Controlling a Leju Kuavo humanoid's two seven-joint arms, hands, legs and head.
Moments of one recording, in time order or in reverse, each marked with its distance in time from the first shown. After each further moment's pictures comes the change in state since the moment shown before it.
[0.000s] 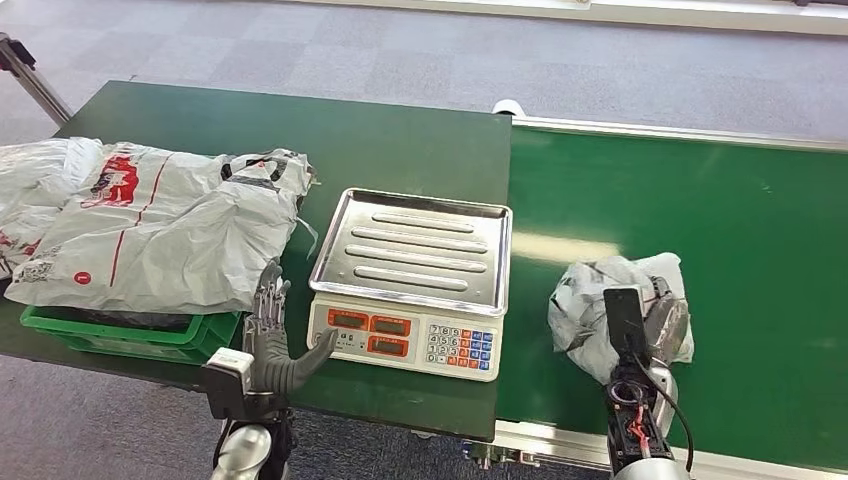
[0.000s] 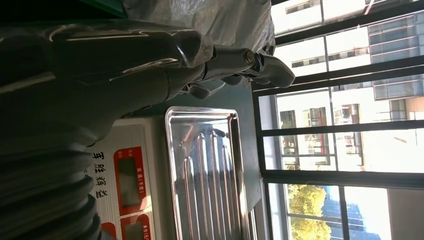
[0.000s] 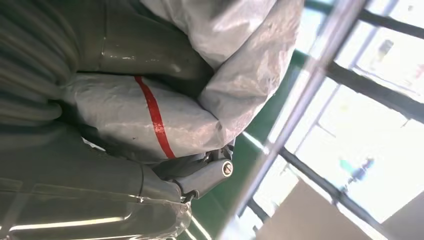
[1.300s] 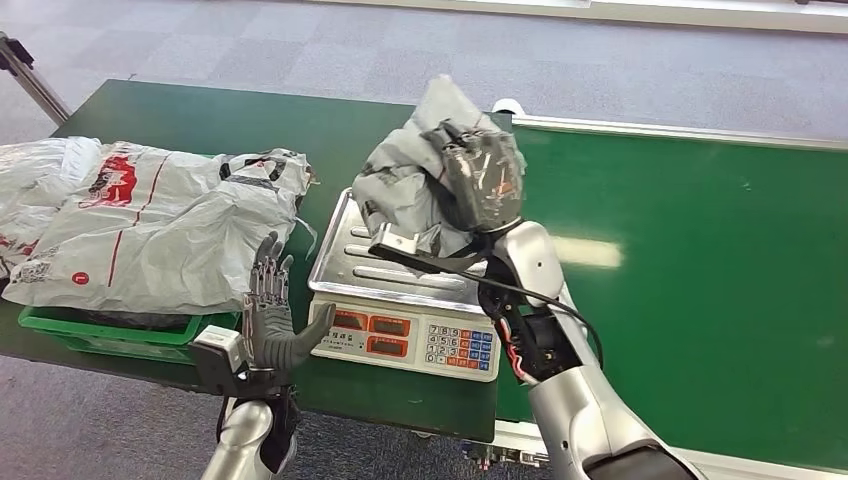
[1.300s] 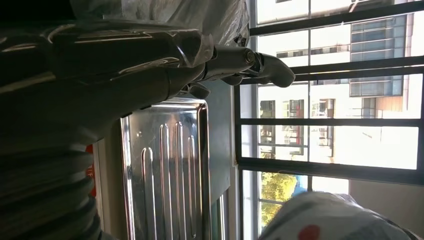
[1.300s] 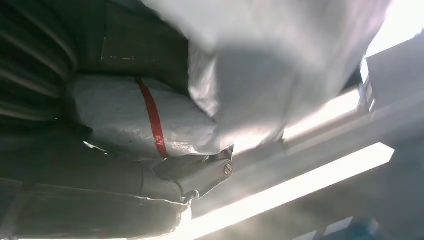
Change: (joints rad) left arm -0.075 0.009 -0.017 -0.001 0.096 -0.041 0.000; right arm -0.315 0.215 0.659 -0.065 0.645 -0.026 0.190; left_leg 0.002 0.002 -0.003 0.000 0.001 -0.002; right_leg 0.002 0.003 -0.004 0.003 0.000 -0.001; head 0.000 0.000
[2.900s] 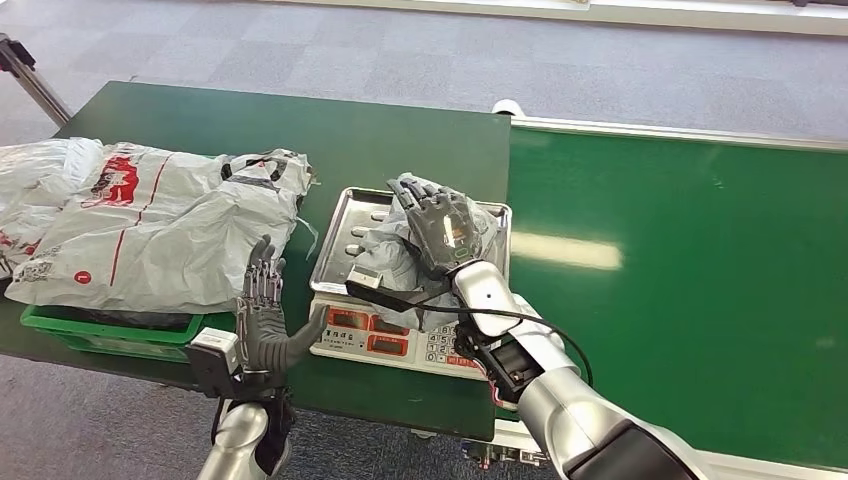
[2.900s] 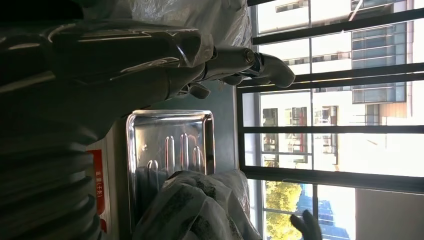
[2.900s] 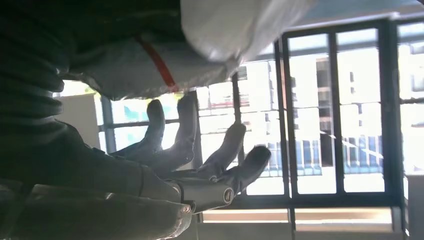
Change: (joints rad) left arm 0.009 0.020 0.003 0.000 -0.002 0.031 0.000; right arm -0.058 -0.018 0.335 0.342 -0.041 -0.053 0.342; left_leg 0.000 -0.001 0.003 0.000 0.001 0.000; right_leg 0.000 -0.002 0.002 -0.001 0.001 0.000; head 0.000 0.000
